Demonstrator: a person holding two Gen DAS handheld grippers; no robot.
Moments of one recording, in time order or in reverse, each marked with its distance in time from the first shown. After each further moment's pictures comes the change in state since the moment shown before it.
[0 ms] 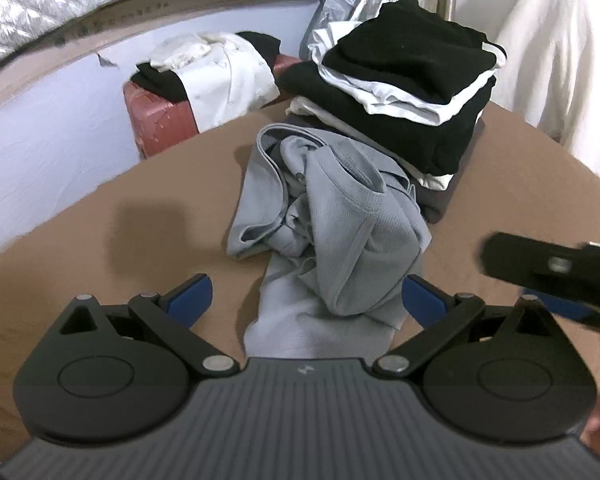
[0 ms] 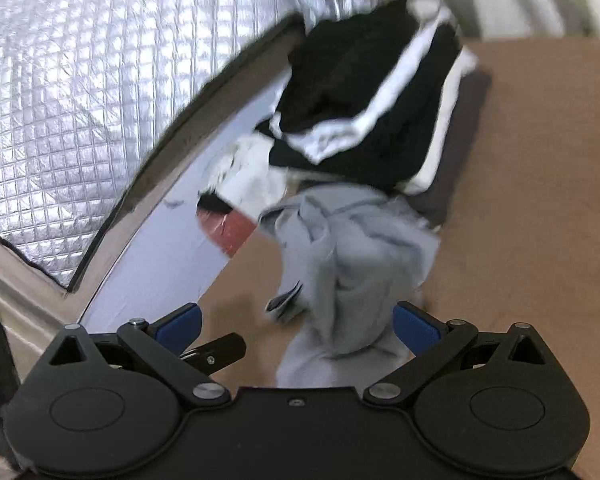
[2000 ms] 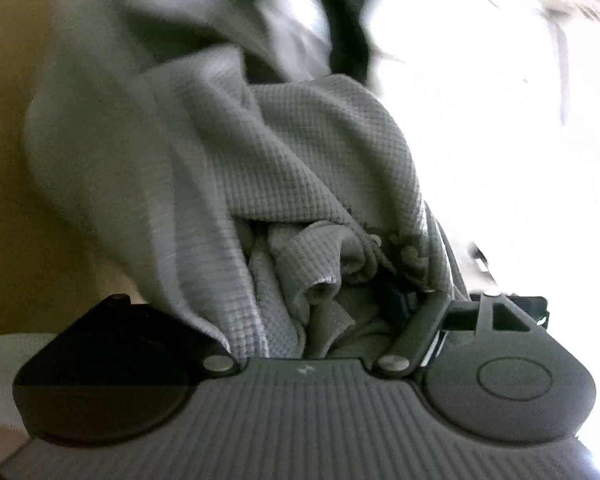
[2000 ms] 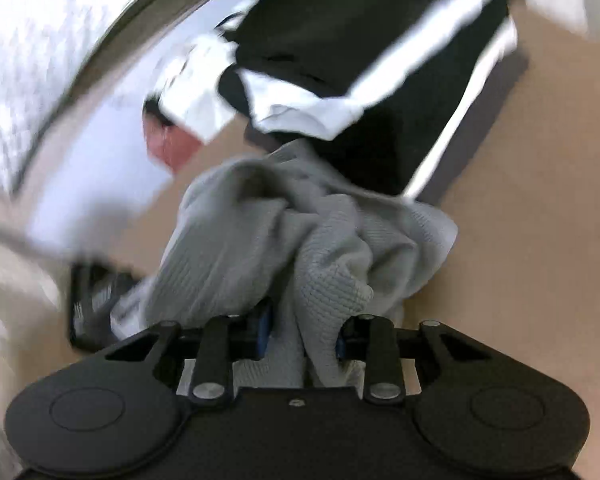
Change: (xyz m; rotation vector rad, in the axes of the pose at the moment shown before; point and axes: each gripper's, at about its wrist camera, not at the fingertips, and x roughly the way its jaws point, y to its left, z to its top) left arm 0.202 -0.008 0.017 -0.627 0.314 -1.330; right arm 0.085 0.033 0.133 -0.218 0.404 -0.215
